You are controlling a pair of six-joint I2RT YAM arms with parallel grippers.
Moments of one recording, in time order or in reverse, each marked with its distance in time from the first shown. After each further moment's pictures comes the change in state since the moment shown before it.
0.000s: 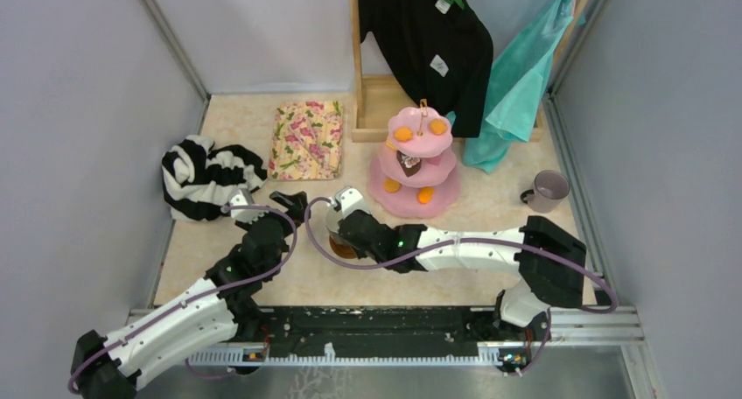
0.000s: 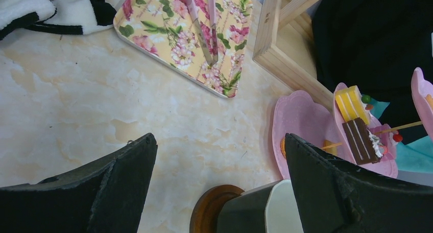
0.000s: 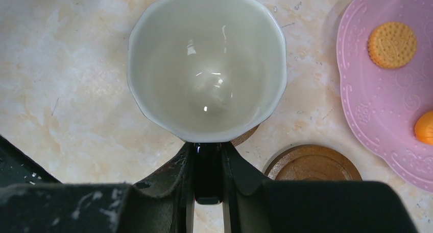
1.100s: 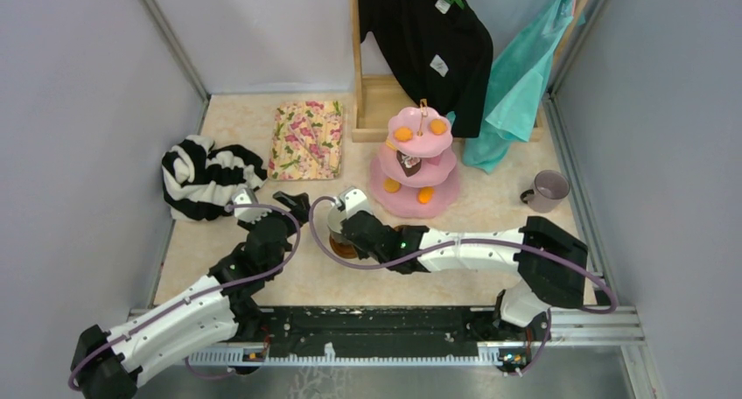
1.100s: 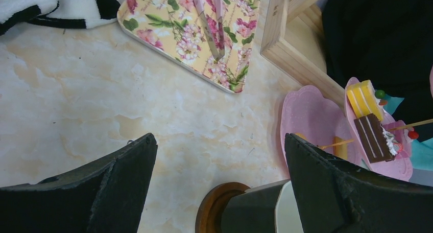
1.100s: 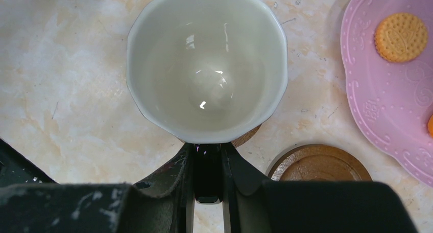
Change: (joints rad) left arm 0.000 0.039 0.000 0.001 0.001 -0.007; right arm -0.011 -0.002 -0.041 0.047 -0.012 0.027
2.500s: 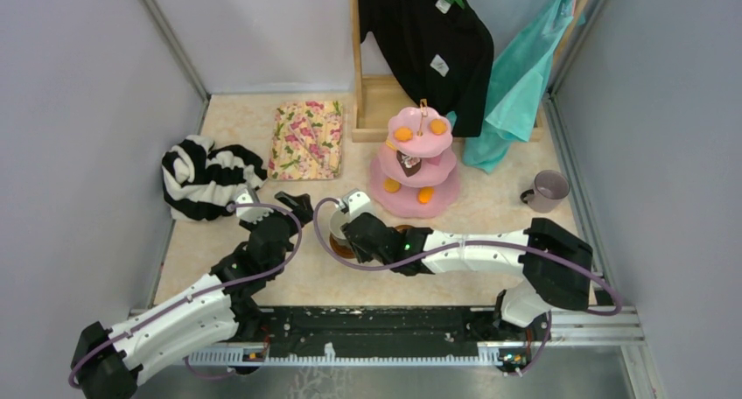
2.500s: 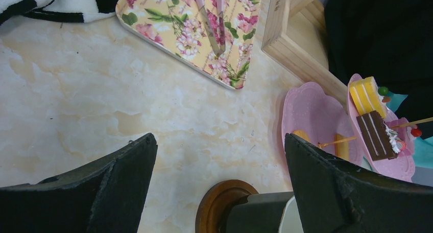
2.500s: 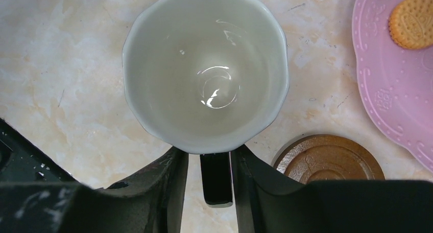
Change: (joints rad) left arm -0.004 0.024 0.000 0.000 0.005 -0.016; right arm 0.001 -0.030 -0.037 0.001 -0.034 0.025
